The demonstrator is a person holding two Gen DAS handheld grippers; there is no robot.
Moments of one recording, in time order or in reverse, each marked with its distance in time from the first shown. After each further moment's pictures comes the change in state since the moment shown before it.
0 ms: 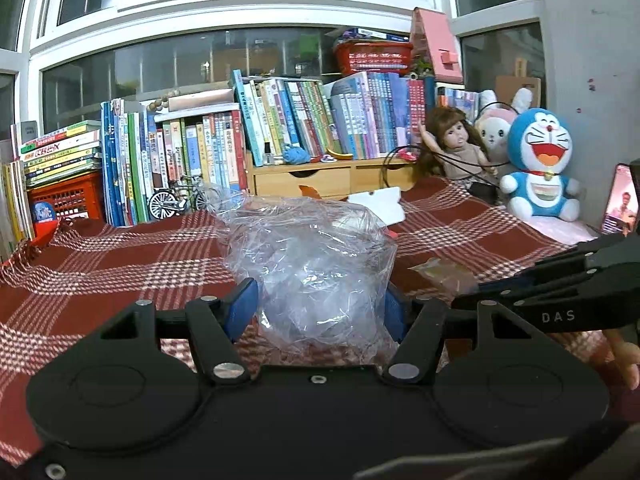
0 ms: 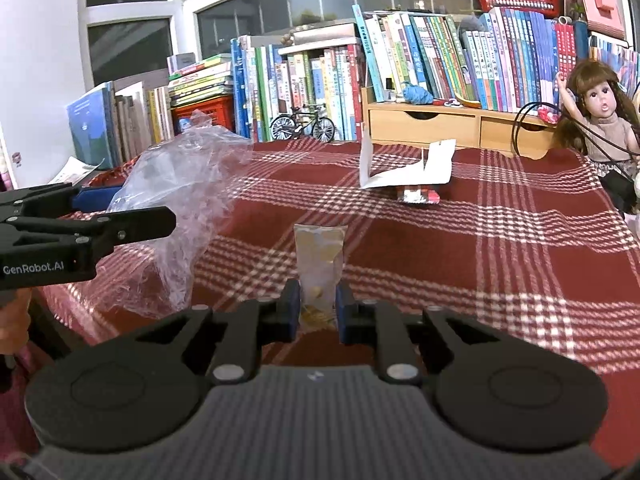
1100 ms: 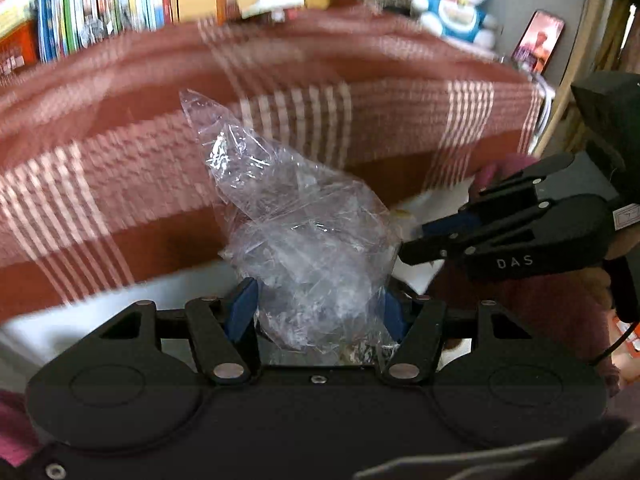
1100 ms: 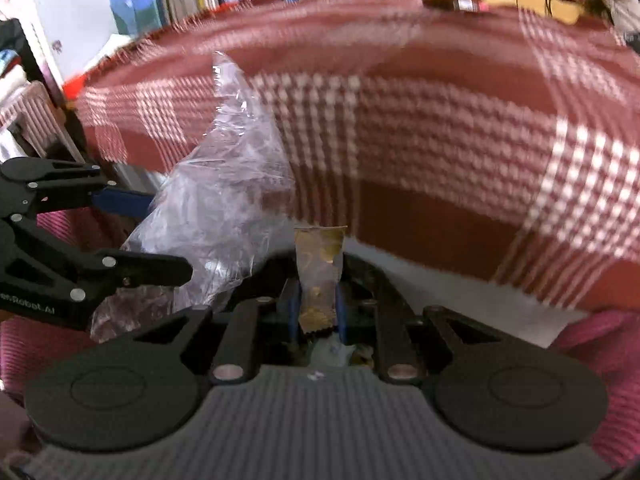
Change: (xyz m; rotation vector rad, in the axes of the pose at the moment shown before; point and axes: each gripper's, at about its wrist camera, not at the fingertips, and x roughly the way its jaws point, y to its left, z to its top) left arm -0.073 -0.043 -0.148 0.010 0.494 -0.220; right arm -0.031 0.051 -0.145 0.008 0.351 0.090
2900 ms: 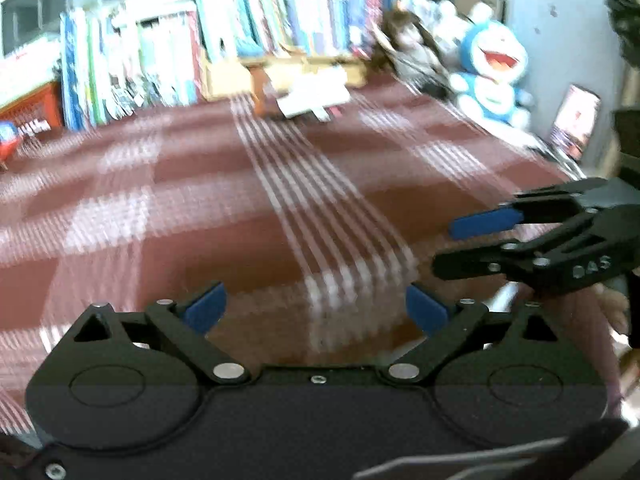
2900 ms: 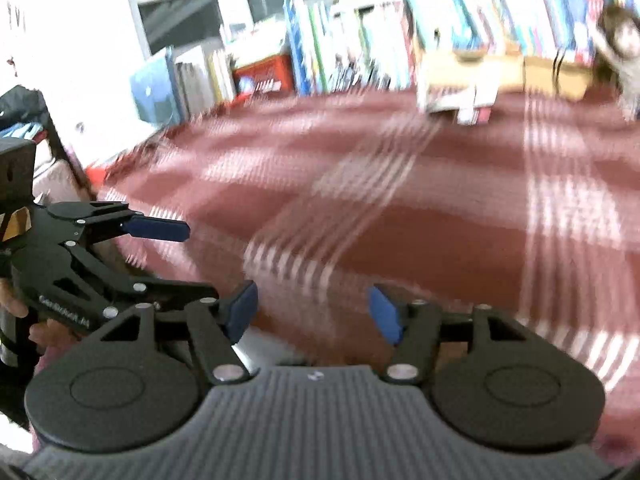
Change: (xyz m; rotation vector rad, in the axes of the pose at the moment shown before) left arm -0.021 0.034 0.116 -0.010 -0.221 0.121; right arm -0.040 -0.036 0.085 -0.010 -0.268 0.079
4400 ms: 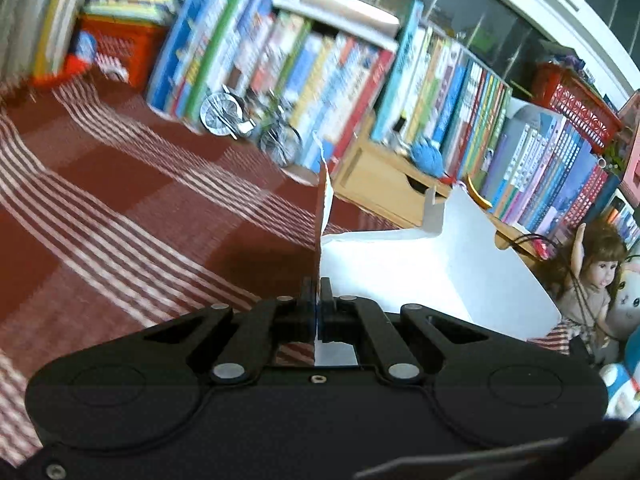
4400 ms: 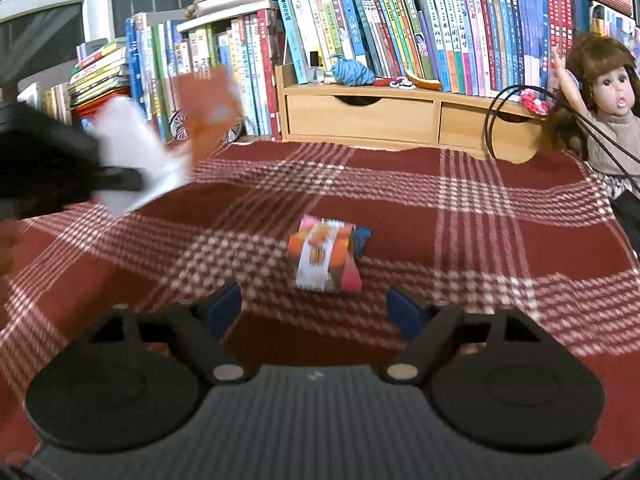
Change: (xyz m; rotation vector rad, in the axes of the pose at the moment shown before) left arm 0.233 0.123 0.171 -0.633 -0.156 0.228; right arm 0.164 -0.131 0.139 0.039 -0.006 -0.316
